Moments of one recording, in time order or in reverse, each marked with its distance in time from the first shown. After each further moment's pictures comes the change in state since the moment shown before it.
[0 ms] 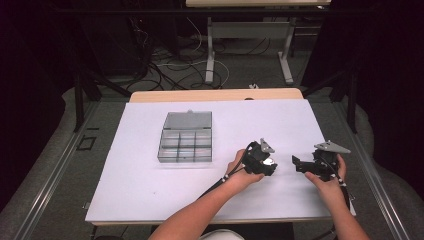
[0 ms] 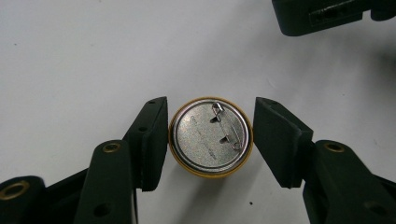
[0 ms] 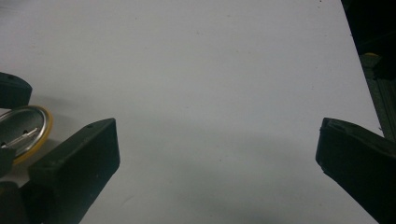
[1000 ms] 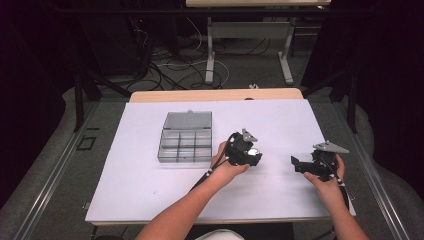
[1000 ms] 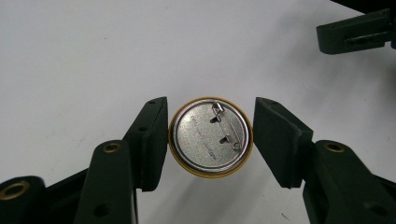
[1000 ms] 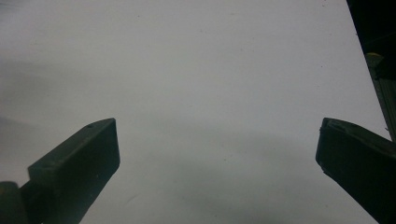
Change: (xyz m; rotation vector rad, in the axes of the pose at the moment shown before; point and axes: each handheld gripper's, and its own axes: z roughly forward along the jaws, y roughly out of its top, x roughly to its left) left arm 0.032 -0.002 -0.045 -0.015 0.068 -0.079; right arm 0.002 -0.001 0.002 0.006 0.004 -0.007
